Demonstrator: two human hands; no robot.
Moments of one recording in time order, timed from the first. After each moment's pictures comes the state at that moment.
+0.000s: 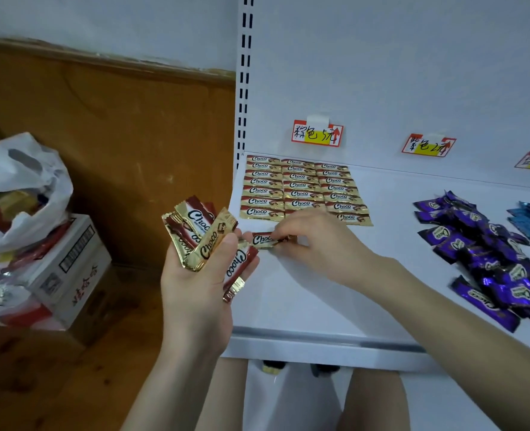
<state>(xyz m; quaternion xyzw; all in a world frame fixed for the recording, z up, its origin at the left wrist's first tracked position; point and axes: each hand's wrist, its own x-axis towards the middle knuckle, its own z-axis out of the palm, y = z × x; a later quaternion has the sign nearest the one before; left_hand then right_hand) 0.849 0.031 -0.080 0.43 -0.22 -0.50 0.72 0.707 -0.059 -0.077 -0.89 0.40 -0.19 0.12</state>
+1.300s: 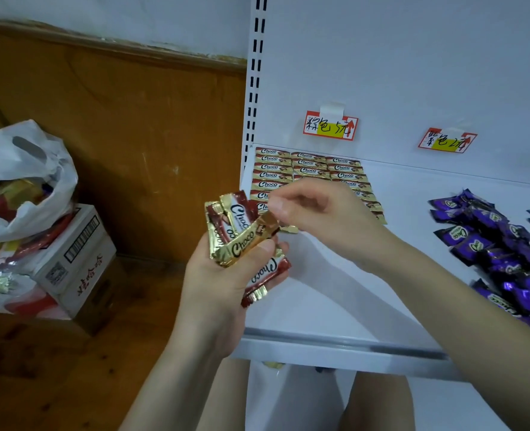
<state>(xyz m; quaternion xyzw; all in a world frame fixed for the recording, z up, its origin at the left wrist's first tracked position) 0.852 0.025 -0.082 0.41 -0.30 -0.57 0.64 0.724 -0.051 -0.044 -0.75 0.40 -0.34 0.41</state>
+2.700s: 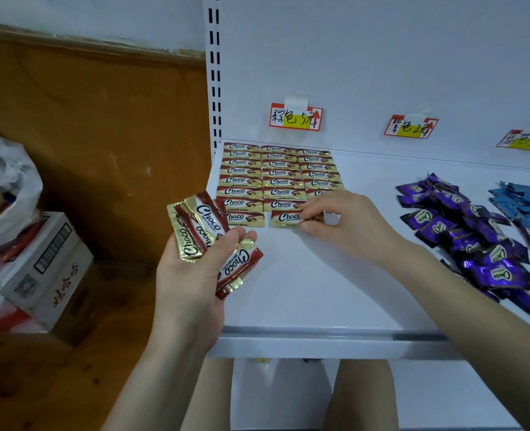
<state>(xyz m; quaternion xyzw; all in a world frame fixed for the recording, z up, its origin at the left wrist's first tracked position) 0.832 0.015 -0.087 0.49 -0.23 -0.52 0.66 0.649 -0.071 -0.079 -0.81 0.48 -0.29 0.16</state>
